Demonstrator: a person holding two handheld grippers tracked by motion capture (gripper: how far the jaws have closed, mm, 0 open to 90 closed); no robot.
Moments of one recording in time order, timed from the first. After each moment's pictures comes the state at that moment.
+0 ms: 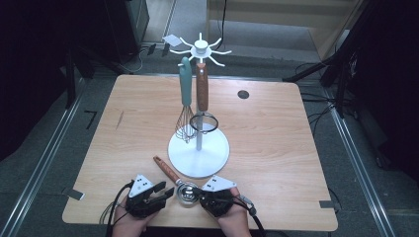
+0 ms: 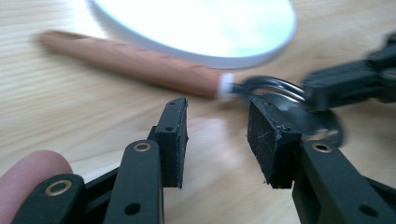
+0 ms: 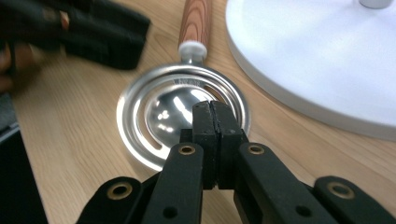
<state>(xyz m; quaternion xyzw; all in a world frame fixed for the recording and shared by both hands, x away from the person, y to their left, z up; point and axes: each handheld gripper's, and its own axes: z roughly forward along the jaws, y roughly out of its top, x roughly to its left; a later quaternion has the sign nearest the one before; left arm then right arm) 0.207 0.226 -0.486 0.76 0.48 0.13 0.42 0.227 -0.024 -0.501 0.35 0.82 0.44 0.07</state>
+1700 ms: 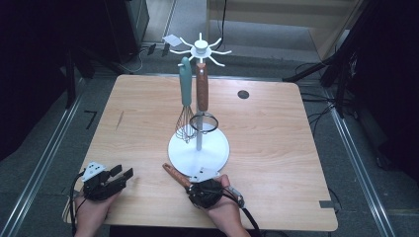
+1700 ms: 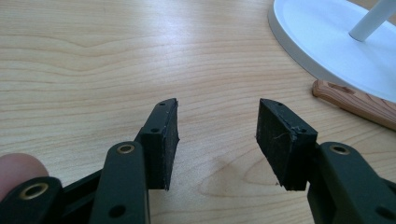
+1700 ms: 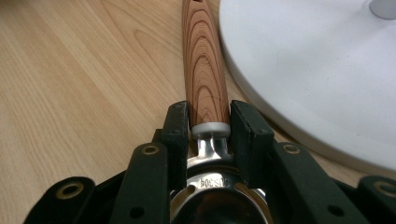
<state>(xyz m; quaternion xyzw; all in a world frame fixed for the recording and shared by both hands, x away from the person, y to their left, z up) 0.233 0.332 -0.485 0.68 0.57 0.20 0.41 0.245 0.006 -0.489 0.35 0.85 0.37 0.09</state>
